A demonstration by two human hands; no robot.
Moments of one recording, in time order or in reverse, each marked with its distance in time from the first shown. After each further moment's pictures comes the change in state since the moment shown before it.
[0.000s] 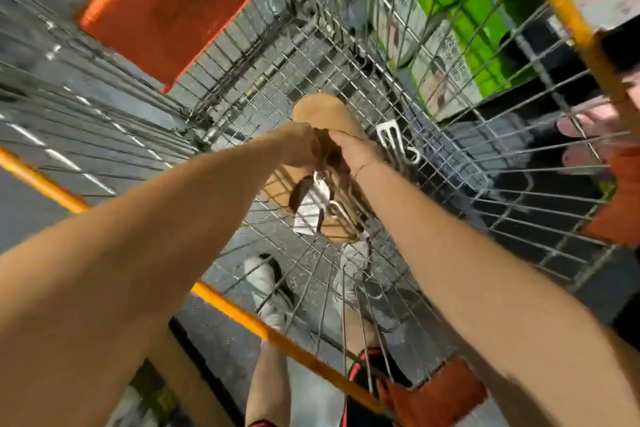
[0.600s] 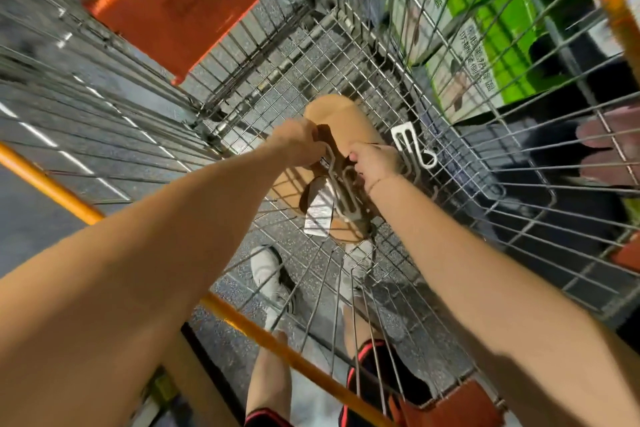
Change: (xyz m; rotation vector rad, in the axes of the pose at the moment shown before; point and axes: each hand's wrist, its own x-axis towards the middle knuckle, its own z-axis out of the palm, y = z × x) left_hand 0.006 -0.024 0.009 -0.217 0.158 -0.096; right_hand -0.006 0.004 0.006 0.073 0.100 0.004
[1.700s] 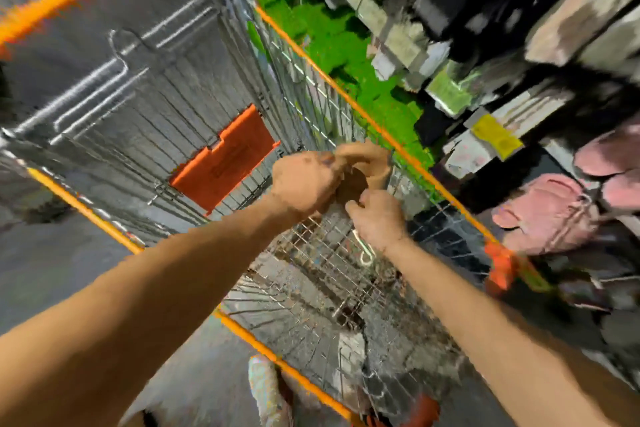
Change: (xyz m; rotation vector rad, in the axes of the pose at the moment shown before) left_hand -0.144 0.118 -0.164 0.468 0.656 0.551; right_hand -0.171 -0.128 -0.101 -0.584 0.090 -0.613
